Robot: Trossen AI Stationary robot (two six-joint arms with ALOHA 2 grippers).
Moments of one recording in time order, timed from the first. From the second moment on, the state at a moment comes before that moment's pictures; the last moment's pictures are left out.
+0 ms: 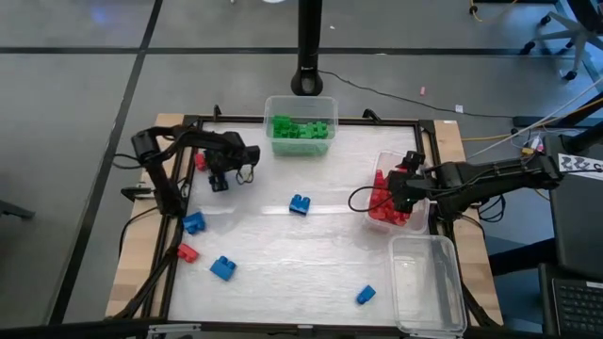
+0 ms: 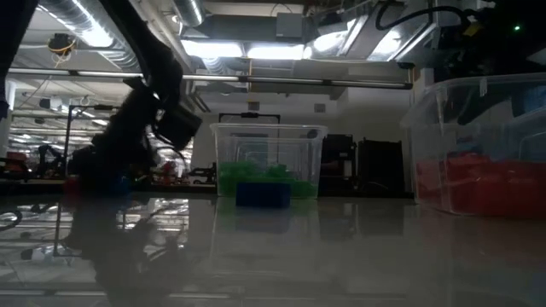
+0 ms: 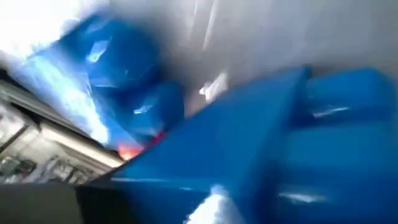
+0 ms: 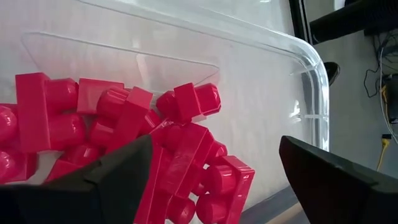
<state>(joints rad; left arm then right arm) 0.53 1.76 0.87 -1.16 -0.48 0.07 0.14 0.97 0.83 -1.15 0.54 0.20</state>
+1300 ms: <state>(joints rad) 0.78 1.72 0.94 -1.30 -0.52 -0.02 0.14 0.97 0.83 -1.04 0.53 0.12</state>
